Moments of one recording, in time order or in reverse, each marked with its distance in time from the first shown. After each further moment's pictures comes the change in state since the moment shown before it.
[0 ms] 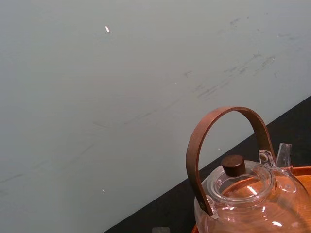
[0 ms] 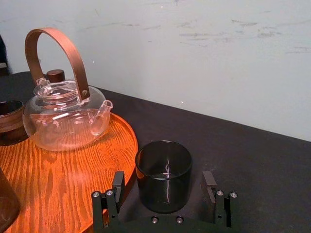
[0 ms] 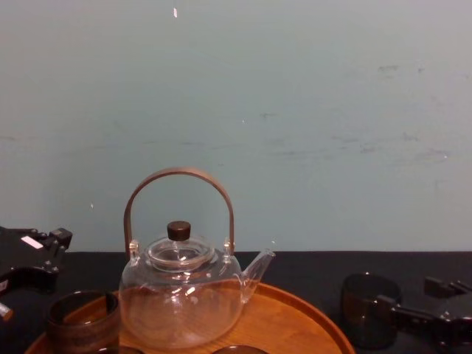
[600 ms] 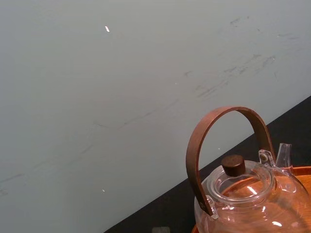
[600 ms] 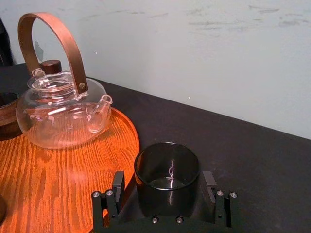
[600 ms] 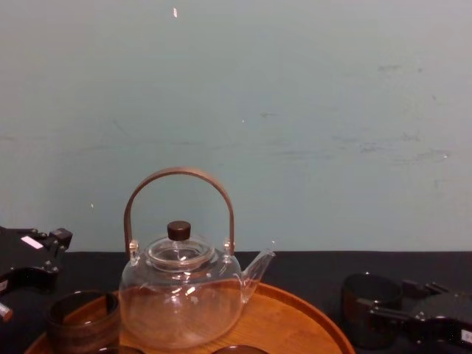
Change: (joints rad) left arm 0.000 0.000 0.000 0.000 0.000 0.000 0.000; right arm 0.108 -0.031 -0.045 0.141 -0.019 -0.012 0.040
